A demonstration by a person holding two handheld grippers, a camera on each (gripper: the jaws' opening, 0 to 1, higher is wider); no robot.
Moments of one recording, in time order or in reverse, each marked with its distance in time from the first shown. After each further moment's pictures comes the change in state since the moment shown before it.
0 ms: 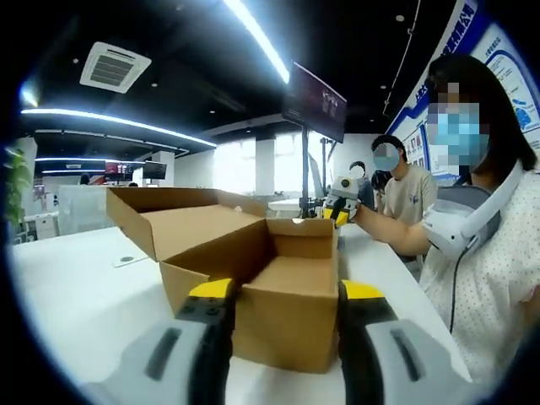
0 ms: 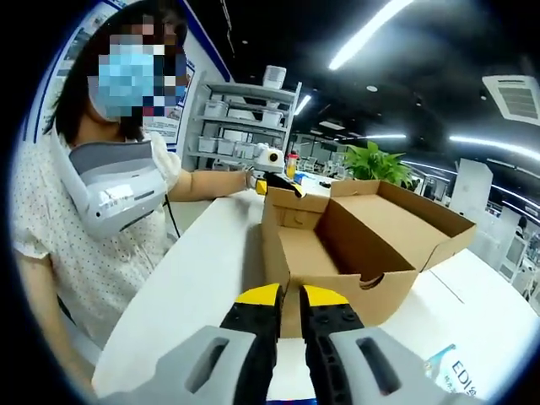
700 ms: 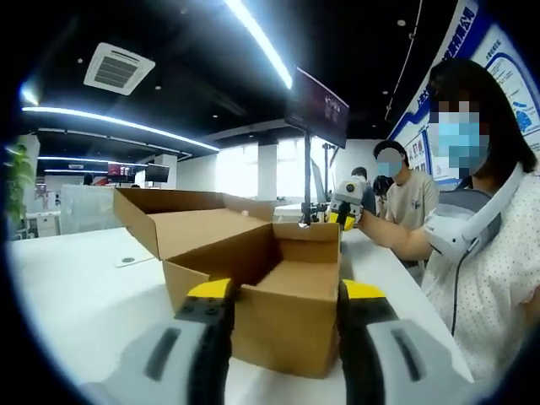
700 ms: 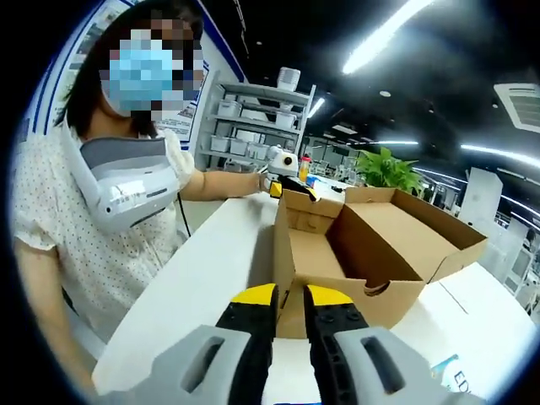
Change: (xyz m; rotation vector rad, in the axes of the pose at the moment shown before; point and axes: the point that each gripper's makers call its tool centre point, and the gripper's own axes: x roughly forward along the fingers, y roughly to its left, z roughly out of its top) left arm 0.002 0.001 0.000 -0.011 -0.035 0.009; right arm -0.002 0.013 0.003 -0.060 -0.011 0.050
